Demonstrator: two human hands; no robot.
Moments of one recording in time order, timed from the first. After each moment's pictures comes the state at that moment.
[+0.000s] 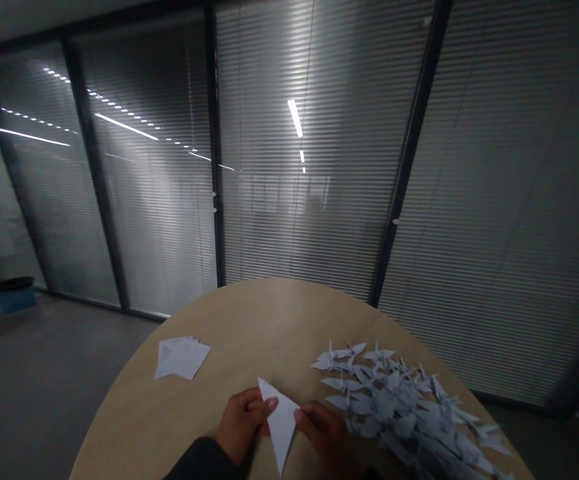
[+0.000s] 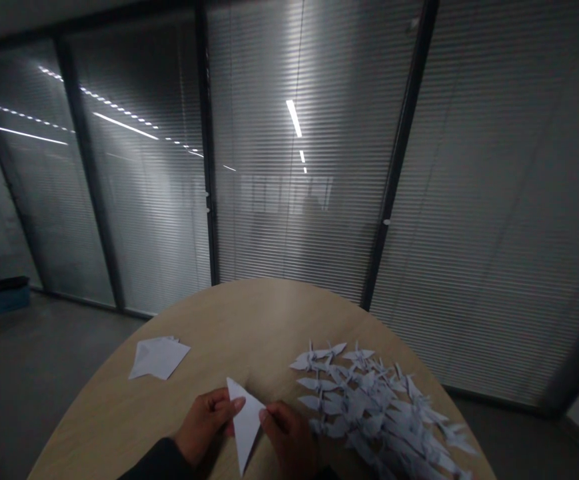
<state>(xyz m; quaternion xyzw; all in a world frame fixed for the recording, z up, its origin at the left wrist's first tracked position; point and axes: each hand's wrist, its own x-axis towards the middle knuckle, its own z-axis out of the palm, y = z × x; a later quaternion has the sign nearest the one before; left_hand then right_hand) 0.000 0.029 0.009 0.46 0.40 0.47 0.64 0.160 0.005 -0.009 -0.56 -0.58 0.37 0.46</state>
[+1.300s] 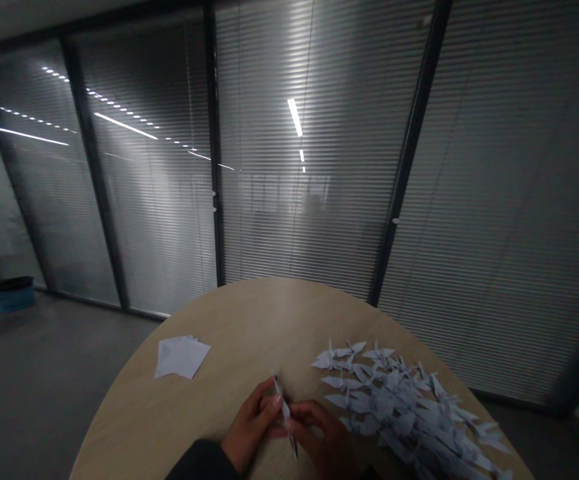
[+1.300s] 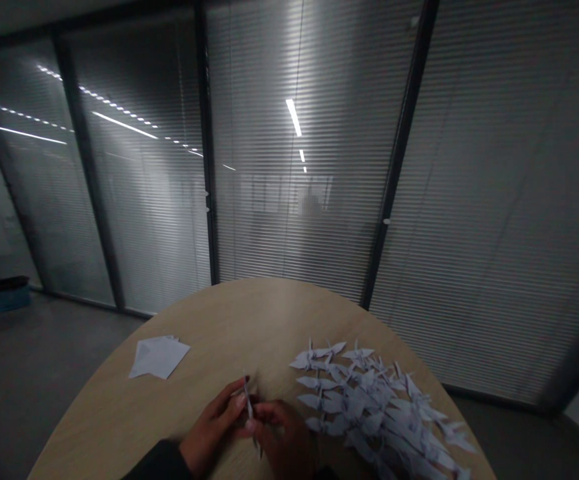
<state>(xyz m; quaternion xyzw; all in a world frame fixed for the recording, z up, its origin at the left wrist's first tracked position) 0.003 0.022 0.002 0.44 0.37 0.47 0.67 0.154 -0.007 0.002 -0.57 -0.61 0.32 0.46</state>
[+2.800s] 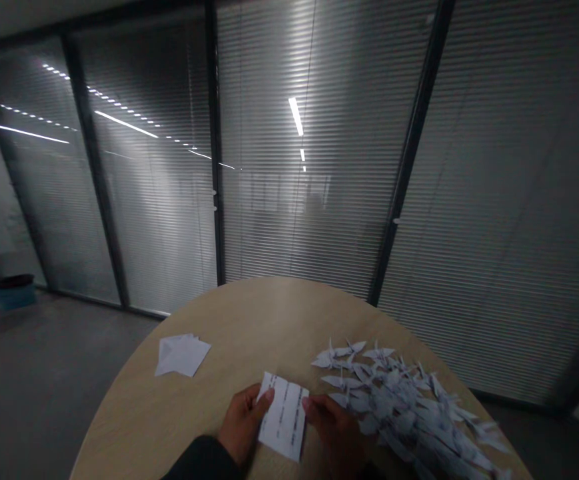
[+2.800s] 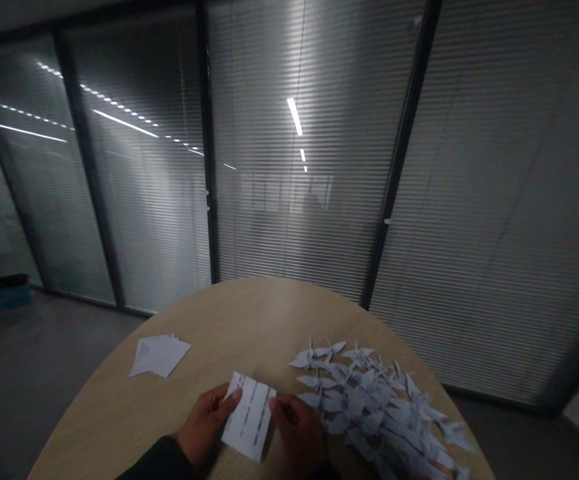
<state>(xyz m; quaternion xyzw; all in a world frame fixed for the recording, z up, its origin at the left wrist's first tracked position) 0.000 0.027 0.005 0.52 0.36 0.47 0.62 0.164 0.004 -0.007 -0.61 -0.49 0.34 0.52</state>
